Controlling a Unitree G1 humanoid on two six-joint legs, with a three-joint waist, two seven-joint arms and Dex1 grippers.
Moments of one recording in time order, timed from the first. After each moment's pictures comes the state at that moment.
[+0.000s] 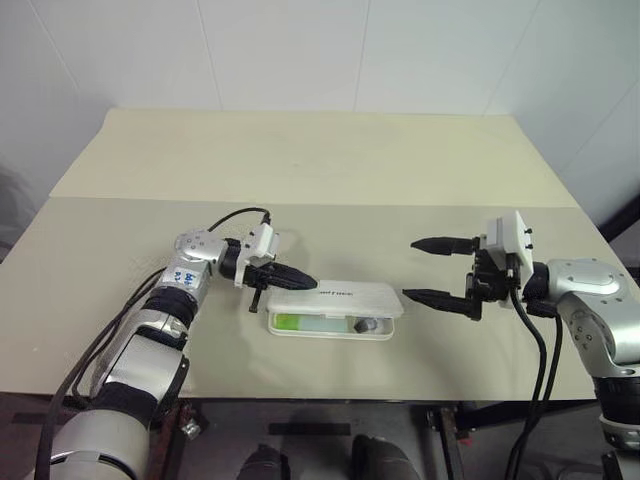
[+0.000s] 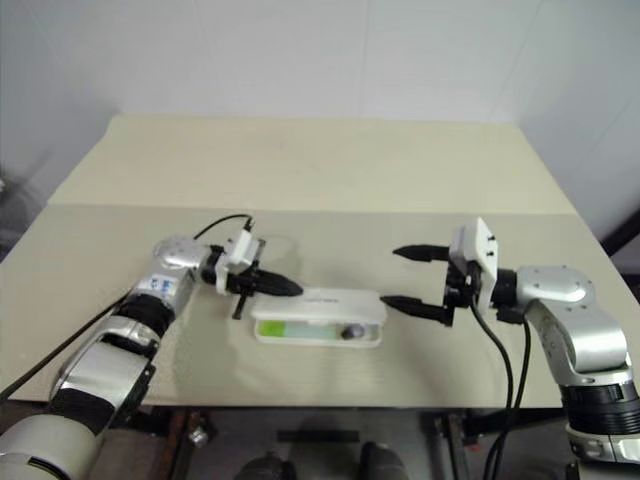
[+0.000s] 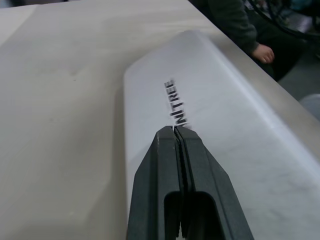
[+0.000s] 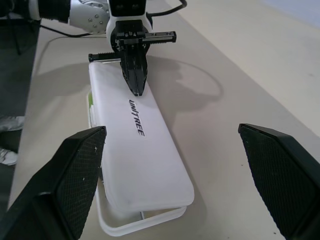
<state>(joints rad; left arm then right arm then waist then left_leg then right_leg) -1.00 0.49 -0.41 0.97 -0.45 -0.37 -1.50 -0.41 -0.79 -0.11 -0.14 0.55 0.36 1.20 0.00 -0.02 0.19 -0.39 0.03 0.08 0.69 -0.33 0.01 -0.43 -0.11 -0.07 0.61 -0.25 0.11</state>
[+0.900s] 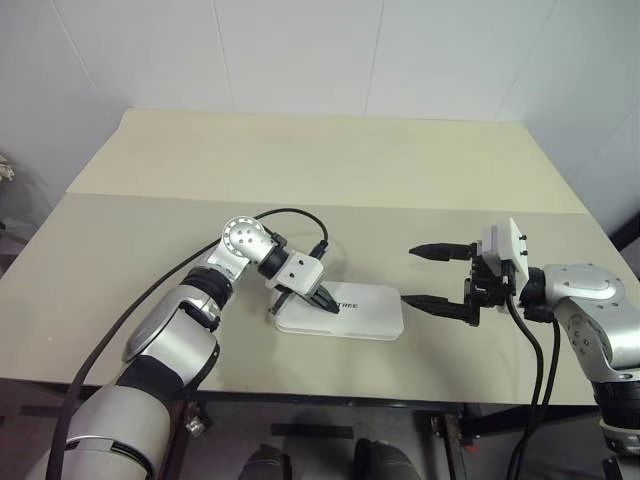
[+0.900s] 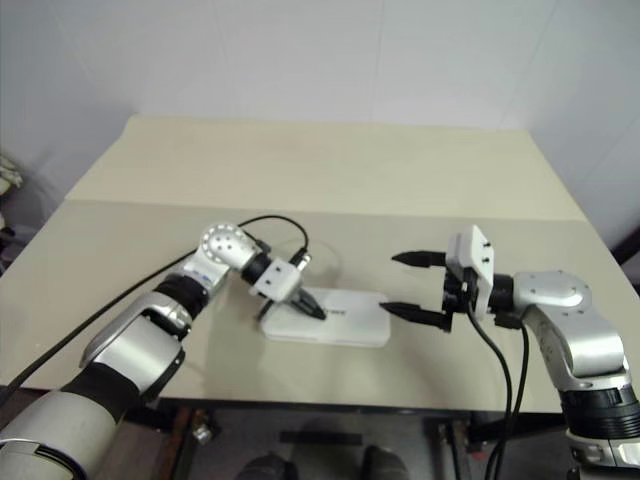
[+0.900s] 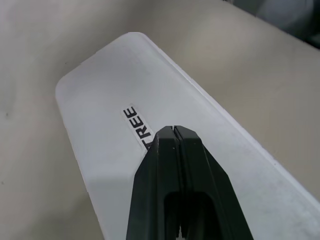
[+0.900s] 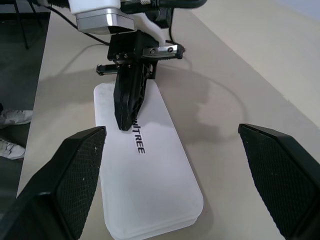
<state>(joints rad) -1.19 0.36 -0.64 1.17 -0.21 -0.80 -1.50 -0.40 -0.78 -0.09 -0.15 0.54 0.35 1.18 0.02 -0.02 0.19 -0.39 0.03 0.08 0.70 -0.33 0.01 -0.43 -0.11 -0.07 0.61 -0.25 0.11</state>
